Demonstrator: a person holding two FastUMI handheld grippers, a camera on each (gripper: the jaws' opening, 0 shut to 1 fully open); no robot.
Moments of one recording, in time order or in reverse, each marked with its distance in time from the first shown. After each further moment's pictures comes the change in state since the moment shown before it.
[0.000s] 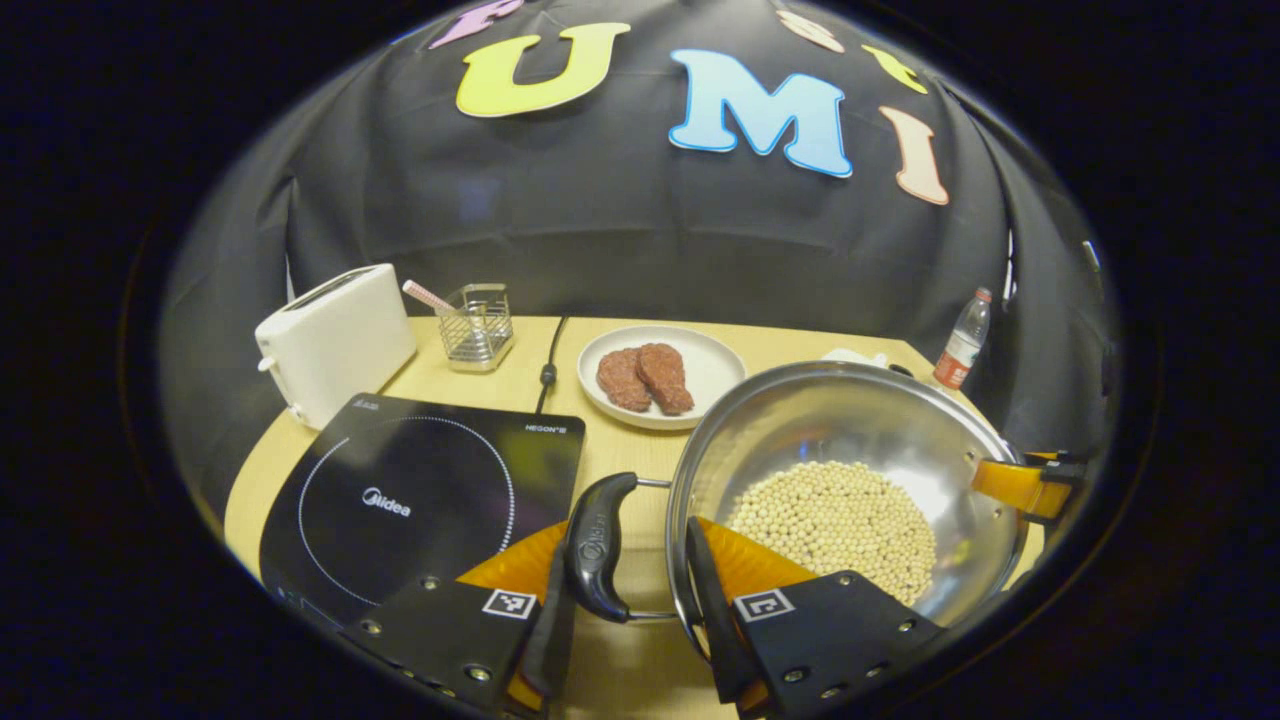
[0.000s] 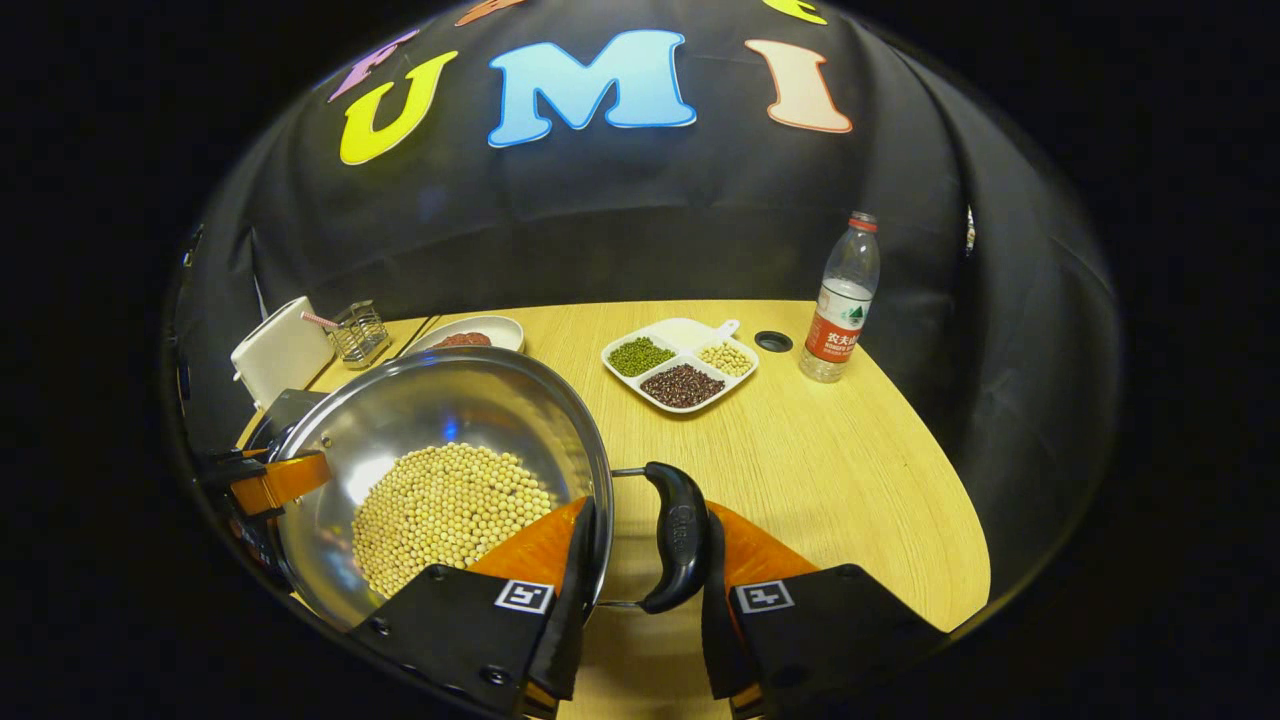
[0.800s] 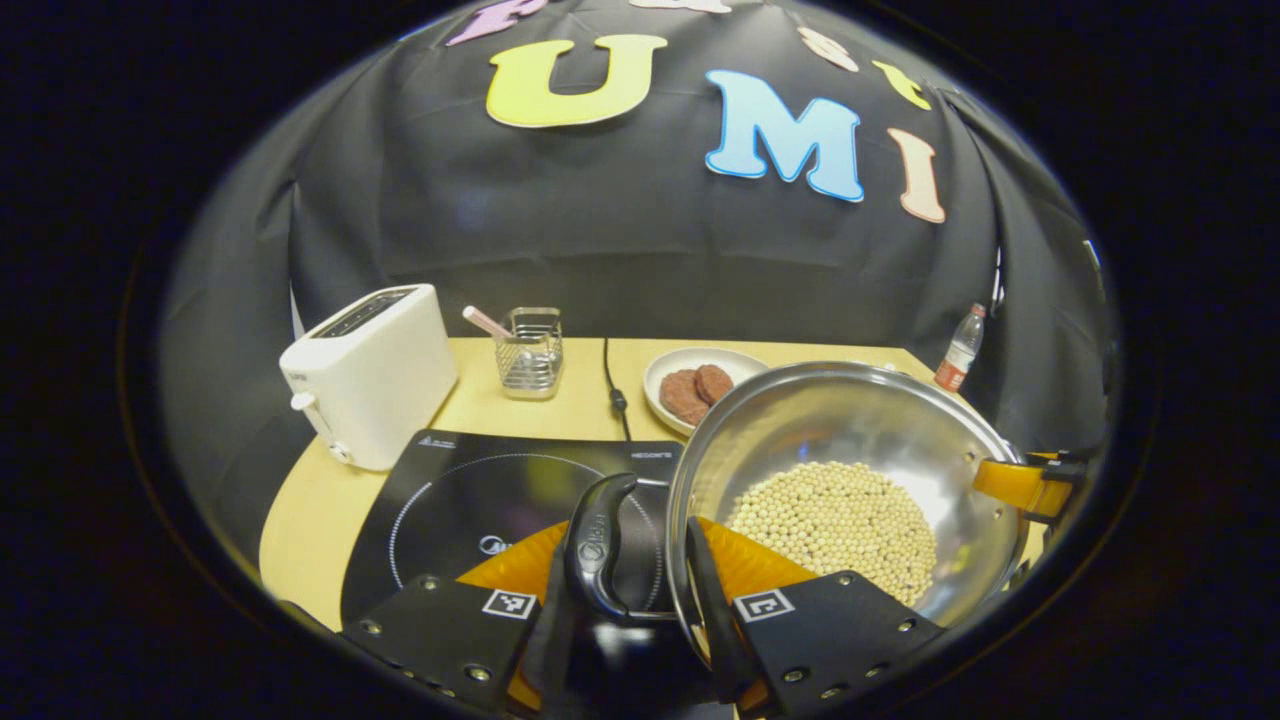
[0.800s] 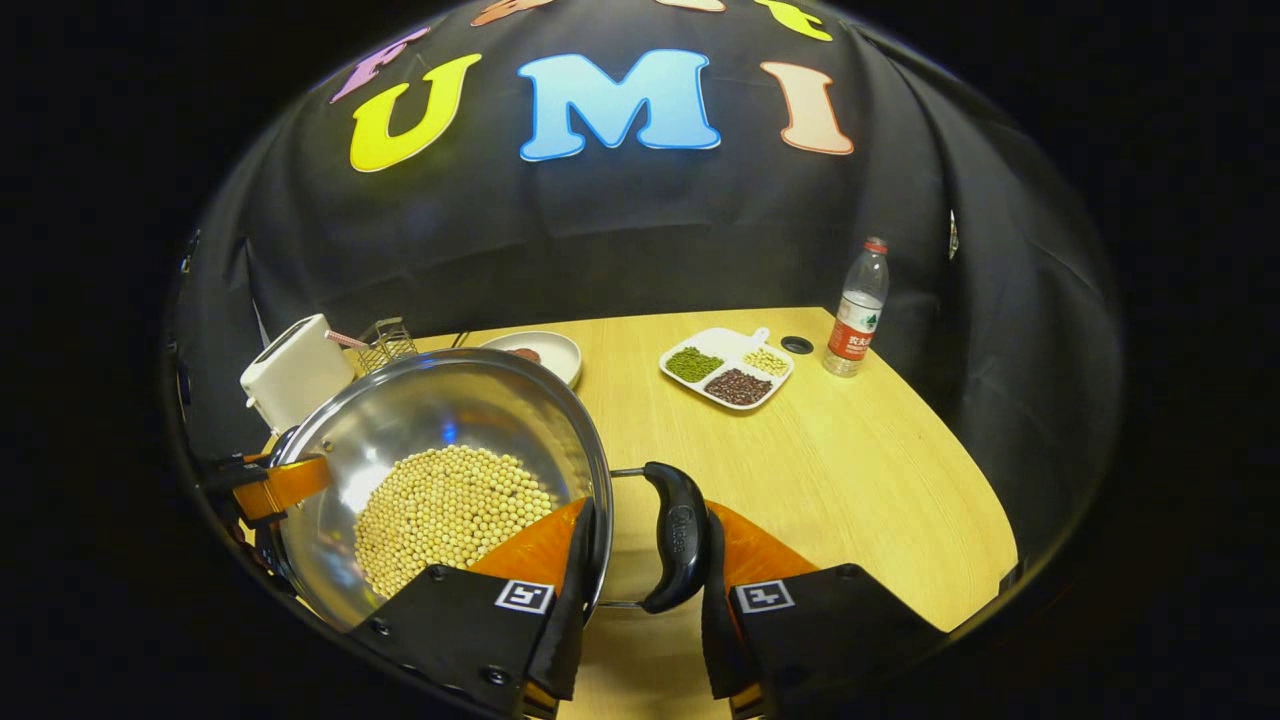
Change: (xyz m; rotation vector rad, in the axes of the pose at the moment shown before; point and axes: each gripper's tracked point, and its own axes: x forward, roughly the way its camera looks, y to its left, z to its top) left arm -0.024 0.110 0.023 0.018 -0.029 -0.037; right arm -0.028 0.106 0.006 0.038 -0.026 -0.032
